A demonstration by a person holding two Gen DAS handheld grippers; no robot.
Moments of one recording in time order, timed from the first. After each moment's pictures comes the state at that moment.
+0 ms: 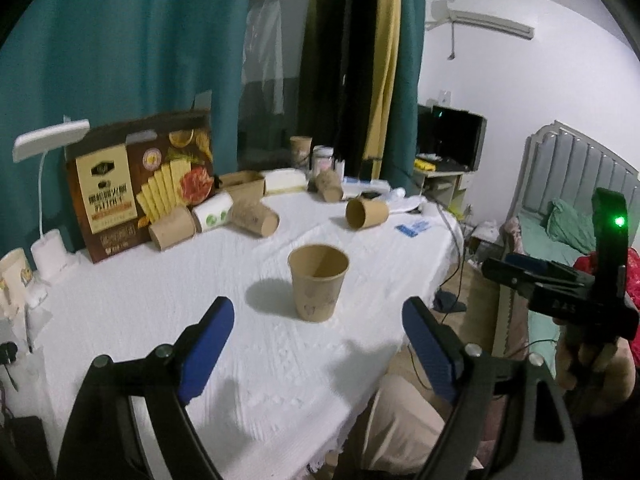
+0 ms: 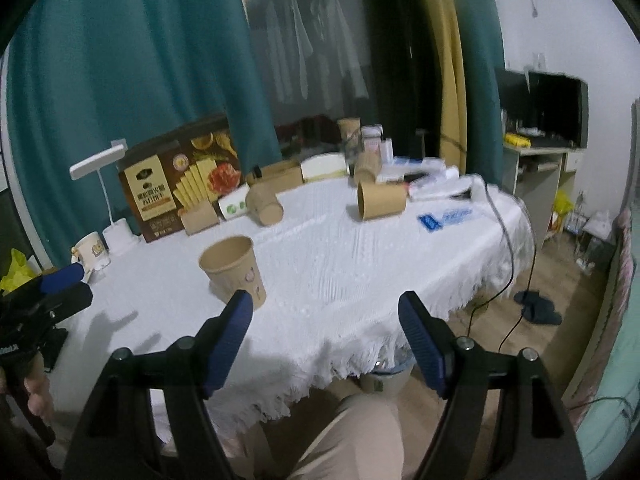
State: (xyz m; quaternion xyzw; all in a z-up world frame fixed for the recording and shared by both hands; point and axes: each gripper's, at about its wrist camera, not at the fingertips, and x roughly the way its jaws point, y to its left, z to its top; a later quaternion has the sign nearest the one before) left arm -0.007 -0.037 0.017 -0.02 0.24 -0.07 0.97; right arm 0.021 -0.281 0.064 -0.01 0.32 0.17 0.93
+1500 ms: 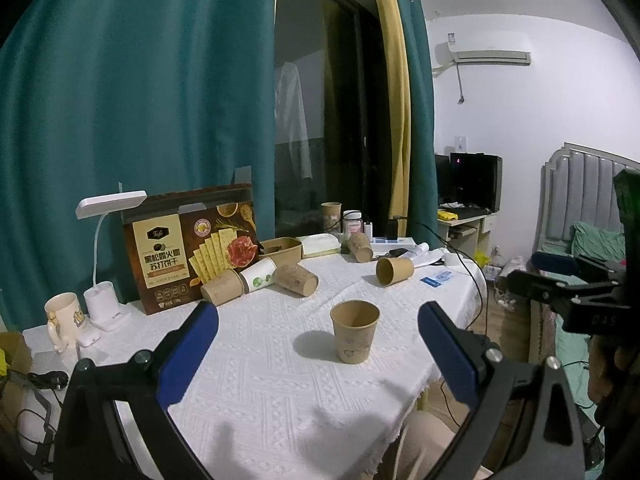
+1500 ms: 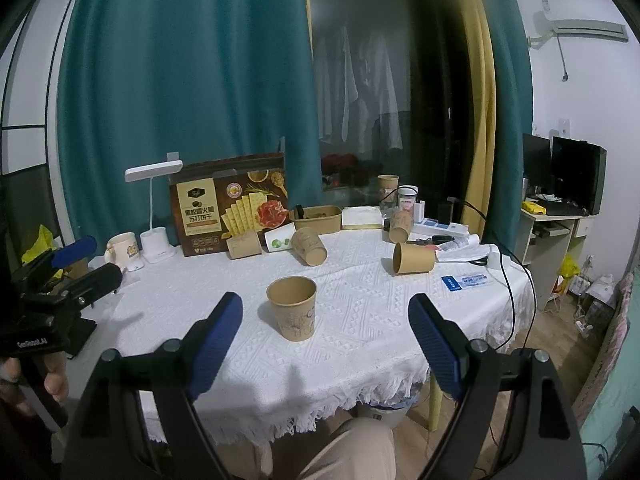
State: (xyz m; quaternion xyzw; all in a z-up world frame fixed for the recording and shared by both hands) left arm -0.072 -0.026 0.053 0.01 0.14 -0.01 0.99; right arm -0.043 -0.232 0.127 -0.06 0.25 0.21 0.94
